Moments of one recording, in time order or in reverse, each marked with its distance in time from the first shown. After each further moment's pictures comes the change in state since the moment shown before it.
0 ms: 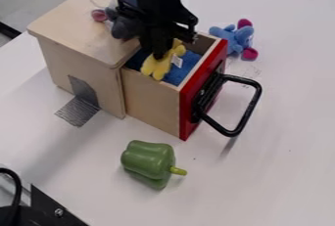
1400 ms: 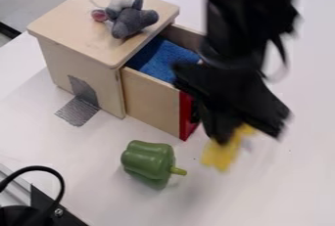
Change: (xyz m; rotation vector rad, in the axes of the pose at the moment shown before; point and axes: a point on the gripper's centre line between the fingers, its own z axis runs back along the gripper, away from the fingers) arm -0.072 -0.111 0.037 -0.090 -0.046 -0.045
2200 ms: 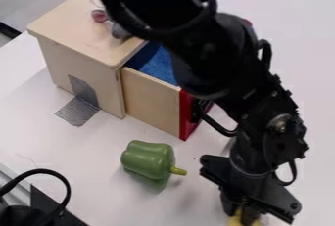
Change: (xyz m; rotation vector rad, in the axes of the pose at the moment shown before) arm -0.035 -0.045 -0.114 -0.004 0.150 0.026
